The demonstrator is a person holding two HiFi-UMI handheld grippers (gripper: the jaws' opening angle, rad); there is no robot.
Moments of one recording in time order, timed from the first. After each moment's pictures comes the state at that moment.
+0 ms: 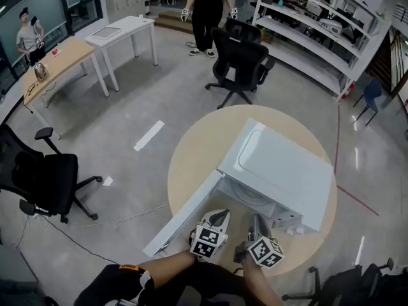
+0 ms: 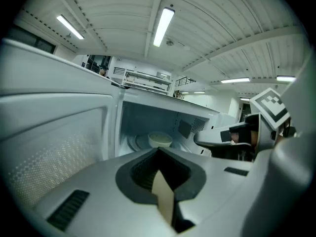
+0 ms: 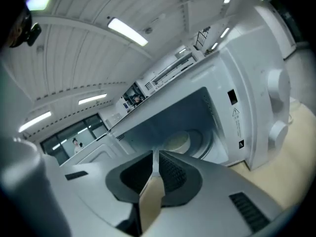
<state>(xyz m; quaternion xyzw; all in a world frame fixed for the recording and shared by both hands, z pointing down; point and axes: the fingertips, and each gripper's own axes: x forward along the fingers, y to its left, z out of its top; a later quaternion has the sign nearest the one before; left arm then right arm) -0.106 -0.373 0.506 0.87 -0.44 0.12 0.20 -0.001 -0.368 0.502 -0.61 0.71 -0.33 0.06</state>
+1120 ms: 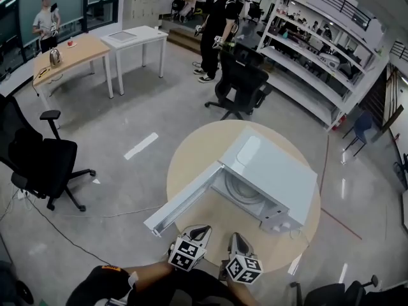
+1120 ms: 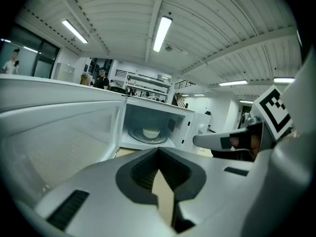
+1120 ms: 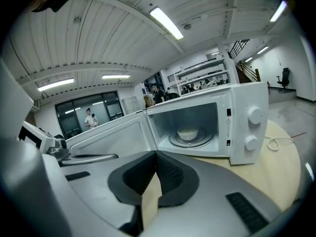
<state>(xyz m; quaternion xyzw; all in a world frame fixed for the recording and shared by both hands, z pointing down) -0.142 -0.228 0.491 0.87 -0.44 0.10 0.20 -0.048 -0.226 0.485 -0.57 0.78 -0.23 -0.08</state>
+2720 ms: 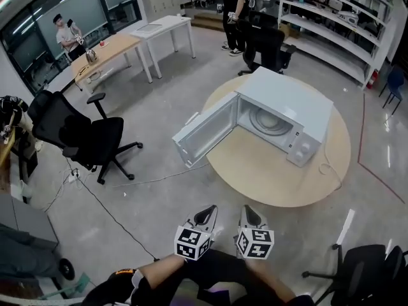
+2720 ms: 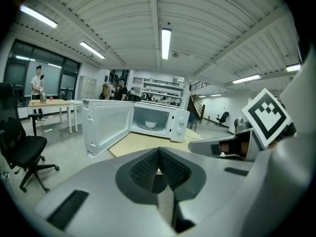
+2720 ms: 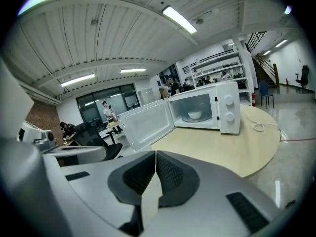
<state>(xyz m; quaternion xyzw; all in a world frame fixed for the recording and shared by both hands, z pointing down) -0.112 0.049 0.475 0.80 -0.56 0.09 0.18 -0.017 0.016 0.493 -0.48 0.84 -0.23 -0.12</state>
